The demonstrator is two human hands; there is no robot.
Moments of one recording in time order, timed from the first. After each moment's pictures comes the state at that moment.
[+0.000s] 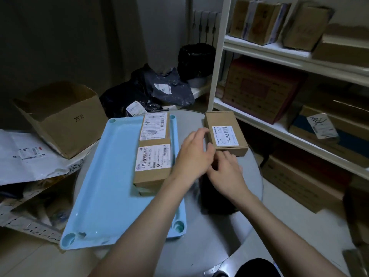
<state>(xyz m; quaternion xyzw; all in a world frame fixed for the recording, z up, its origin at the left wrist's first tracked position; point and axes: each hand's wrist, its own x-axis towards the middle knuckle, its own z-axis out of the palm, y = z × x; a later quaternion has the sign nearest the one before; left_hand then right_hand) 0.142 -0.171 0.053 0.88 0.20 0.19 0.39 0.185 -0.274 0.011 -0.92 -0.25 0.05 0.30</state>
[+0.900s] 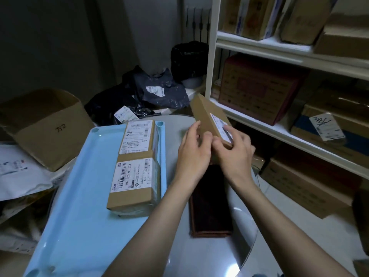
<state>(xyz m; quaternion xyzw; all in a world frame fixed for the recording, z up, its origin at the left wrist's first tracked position) 0.208 -0.184 0.044 0.77 0.24 0.22 0.54 0.265 -0.272 0.023 -0.84 -0.12 -0.01 0.53</state>
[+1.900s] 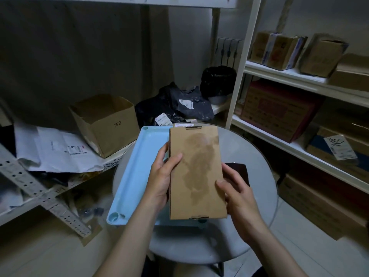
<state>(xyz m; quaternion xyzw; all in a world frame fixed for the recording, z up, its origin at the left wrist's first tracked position) 0.003 -0.130 0.077 0.52 0.21 0.28 0.78 0.080 -0.301 0.058 -0.60 -0.17 0.29 0.73</state>
